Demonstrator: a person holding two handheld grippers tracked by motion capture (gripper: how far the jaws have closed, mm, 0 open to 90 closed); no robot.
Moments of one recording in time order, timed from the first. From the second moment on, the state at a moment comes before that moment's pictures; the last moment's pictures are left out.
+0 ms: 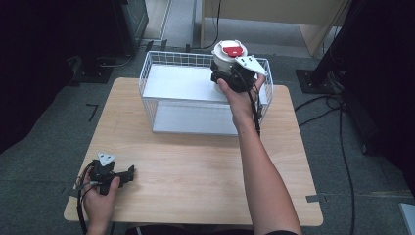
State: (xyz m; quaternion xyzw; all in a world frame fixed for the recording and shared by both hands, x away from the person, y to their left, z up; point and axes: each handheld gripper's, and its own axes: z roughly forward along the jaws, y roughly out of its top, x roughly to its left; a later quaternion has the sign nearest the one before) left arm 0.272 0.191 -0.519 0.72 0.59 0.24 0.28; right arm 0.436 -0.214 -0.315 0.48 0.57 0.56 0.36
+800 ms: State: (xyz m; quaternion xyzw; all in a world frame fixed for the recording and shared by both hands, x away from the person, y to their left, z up) left arm 0.272 0.191 -0.519 0.72 0.59 0.24 0.28; right arm 0.415 -0.232 -0.315 0.47 0.58 0.58 0.34
